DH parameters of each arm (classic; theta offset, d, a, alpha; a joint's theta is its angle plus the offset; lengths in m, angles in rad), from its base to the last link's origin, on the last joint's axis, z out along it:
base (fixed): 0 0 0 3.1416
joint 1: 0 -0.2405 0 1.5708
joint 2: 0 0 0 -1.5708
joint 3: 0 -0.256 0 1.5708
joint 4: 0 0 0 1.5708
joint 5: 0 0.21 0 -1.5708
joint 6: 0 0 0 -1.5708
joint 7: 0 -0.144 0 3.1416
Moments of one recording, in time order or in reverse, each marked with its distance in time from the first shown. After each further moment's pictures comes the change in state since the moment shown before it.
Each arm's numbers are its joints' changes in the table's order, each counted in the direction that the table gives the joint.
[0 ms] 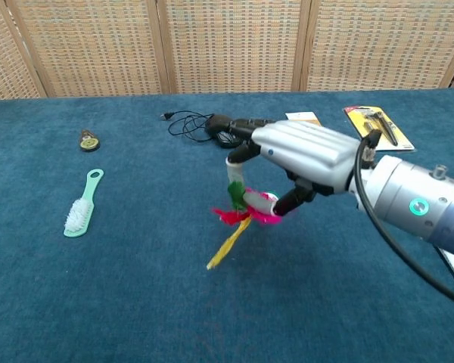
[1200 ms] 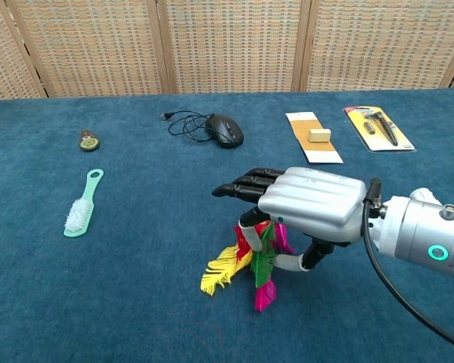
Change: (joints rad) left arm -0.006 -0.013 0.001 0.007 0.008 0.008 -0.025; right arm 0.018 0.036 0.072 0.025 -0.141 -0.127 0.132
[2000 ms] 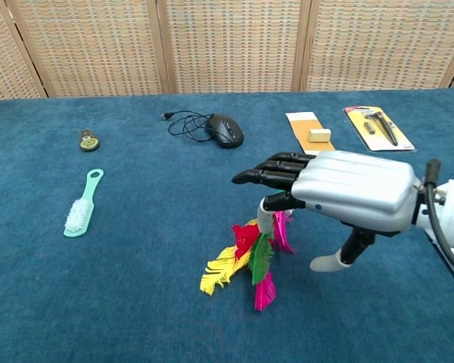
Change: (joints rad) left arm -0.014 -0.006 0.000 0.000 0.019 0.030 -0.009; right arm 0.067 0.147 -0.016 -0.128 -0.106 0.022 -0.017
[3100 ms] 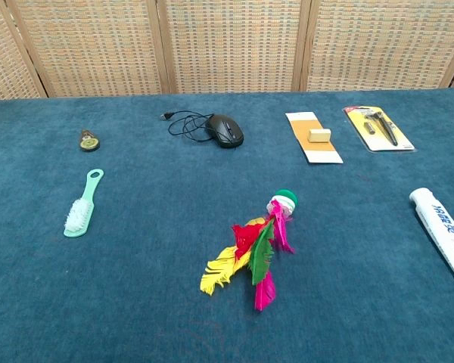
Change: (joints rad) left arm -0.032 0.045 -0.032 0.003 0.107 0.076 0.111; right arm 0.499 0.428 0.041 -0.234 0.159 0.491 -0.174
